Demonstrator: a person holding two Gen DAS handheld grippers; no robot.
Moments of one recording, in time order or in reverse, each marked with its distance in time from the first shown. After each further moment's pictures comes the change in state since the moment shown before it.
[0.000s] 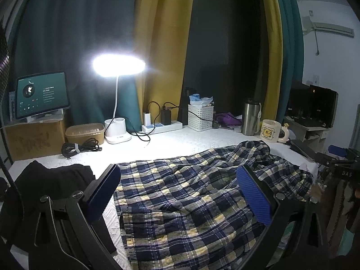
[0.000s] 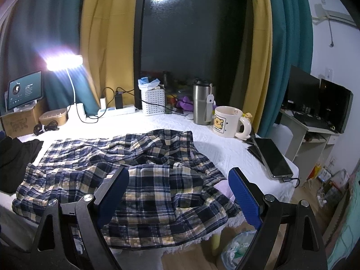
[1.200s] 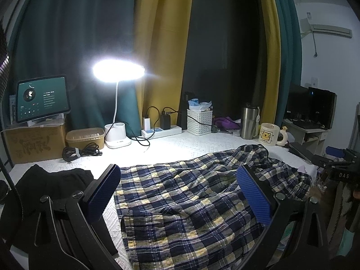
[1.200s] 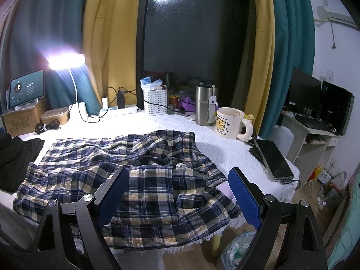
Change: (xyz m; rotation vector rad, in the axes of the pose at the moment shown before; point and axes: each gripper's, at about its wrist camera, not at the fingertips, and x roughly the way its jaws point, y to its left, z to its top) left arm -0.006 -0.001 0.006 0.005 -0.023 -0.005; right arm -0.001 0.004 0.001 -0.008 -0.001 0.008
